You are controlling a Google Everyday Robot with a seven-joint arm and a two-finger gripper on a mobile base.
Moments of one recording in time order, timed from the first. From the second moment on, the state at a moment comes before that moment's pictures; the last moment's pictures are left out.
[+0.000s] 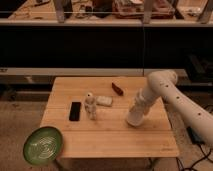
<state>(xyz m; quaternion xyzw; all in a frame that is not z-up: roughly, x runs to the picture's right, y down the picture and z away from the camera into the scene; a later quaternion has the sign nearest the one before) 0.168 0.106 0.757 -0.13 -0.32 -0.58 0.74</state>
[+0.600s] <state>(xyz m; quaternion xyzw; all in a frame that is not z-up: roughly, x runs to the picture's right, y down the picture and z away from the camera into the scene) 0.168 0.103 0.709 -0.12 -0.34 -0.60 0.72</state>
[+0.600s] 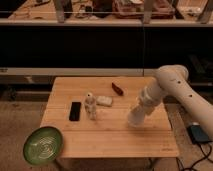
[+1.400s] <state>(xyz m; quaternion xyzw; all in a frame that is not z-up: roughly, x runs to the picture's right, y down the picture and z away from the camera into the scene) 0.059 0.114 0.644 -0.04 -0.41 -0.64 0.65</state>
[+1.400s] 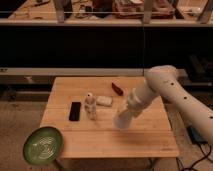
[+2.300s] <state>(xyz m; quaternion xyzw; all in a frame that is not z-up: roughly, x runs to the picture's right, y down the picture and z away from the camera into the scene) -0.221 0.136 0.509 0.13 -0.50 -0.73 0.44</state>
